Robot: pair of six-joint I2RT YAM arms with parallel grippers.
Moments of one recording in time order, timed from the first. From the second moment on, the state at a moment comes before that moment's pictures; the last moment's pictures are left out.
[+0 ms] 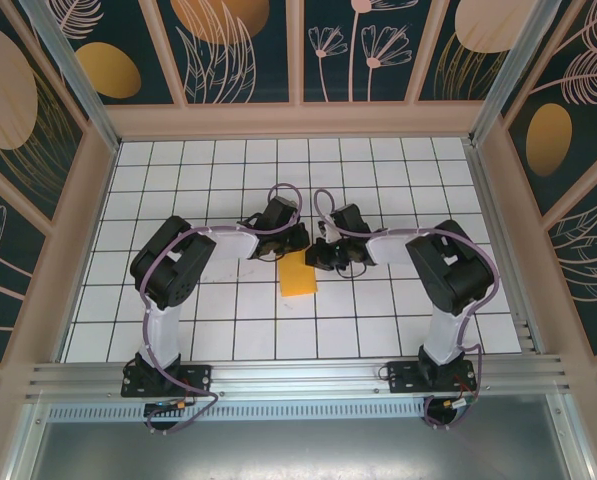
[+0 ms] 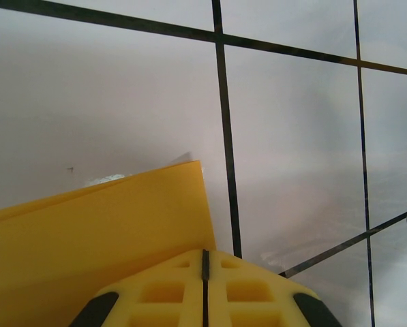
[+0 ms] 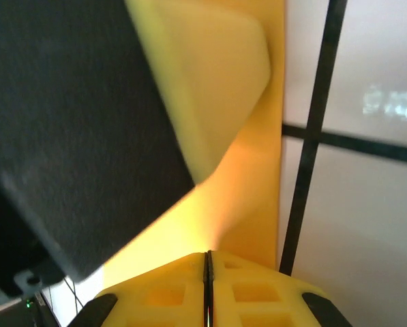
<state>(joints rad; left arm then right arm) -0.66 2.01 1.11 0.05 0.20 -0.79 0.57 1.82 0.86 0.01 -0.58 0.67</state>
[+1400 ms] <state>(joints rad) -0.66 2.02 1.11 0.06 0.18 -0.79 0.65 1.63 0.65 -0.07 -0.55 0.67</state>
